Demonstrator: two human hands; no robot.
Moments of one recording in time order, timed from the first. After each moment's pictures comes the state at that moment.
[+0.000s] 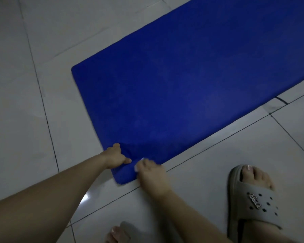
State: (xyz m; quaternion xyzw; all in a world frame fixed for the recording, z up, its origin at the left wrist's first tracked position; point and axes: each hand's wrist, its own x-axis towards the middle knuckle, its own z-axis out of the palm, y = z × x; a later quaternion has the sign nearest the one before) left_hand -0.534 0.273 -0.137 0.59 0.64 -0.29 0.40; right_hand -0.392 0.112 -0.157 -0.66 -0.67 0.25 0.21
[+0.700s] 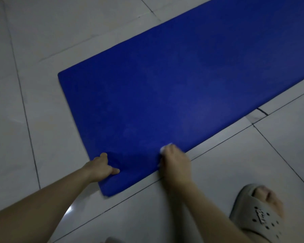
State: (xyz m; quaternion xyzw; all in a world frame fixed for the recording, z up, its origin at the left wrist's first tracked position) left_hand -0.540 0.273 -0.144 0.63 0.61 -0.28 0.39; right_hand -0.280 0.123 -0.149 -0.77 -0.57 0.17 0.22
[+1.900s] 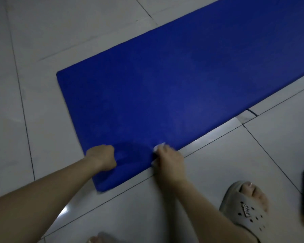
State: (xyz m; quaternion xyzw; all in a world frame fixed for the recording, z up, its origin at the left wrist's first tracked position) left_hand -0.477 0.265 -0.095 0.76 0.51 -0.37 0.16; right_hand -0.273 0.110 -0.142 -0.75 -0.60 0.19 0.20
